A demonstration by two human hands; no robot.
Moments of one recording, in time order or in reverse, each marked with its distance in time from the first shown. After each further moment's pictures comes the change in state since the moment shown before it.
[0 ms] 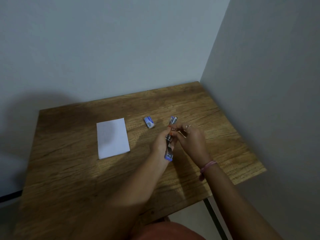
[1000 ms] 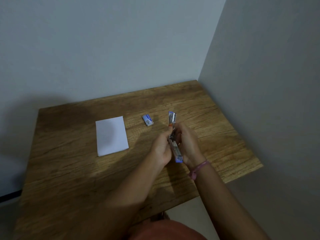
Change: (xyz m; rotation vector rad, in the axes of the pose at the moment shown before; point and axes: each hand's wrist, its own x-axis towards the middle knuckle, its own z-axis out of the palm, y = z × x) left_hand -0.014 -0.005 -0.003 0.248 -0.123 -0.057; right_hand -0.007 -0.020 0.016 1.096 0.060 0.856
